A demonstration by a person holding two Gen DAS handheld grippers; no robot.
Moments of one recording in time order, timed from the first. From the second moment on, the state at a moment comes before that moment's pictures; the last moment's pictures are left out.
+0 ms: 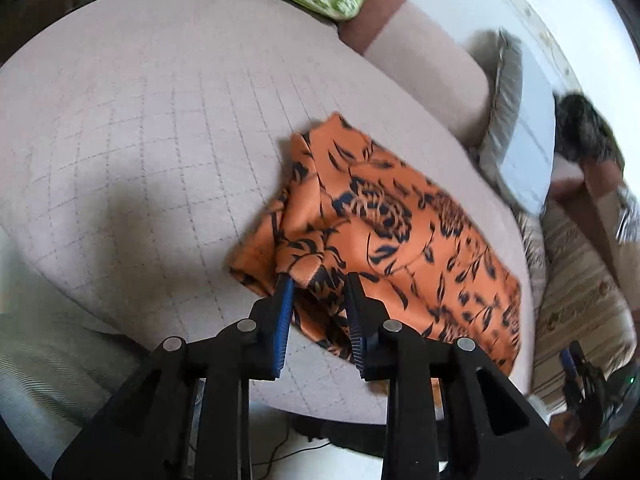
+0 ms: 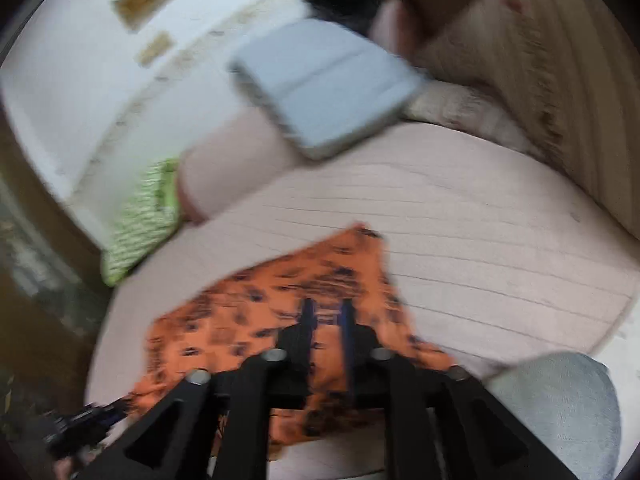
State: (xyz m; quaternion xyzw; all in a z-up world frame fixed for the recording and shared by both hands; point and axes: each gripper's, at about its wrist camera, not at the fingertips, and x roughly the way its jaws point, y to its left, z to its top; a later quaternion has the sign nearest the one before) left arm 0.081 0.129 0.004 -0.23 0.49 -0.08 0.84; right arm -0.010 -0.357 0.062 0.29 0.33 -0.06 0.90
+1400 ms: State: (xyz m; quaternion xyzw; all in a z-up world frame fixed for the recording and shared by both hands) left arm 0.120 0.176 -0.039 -0.38 0.51 -0.12 0.76; right arm 0.298 0.052 -0.042 -0.01 0.74 0.22 0.64
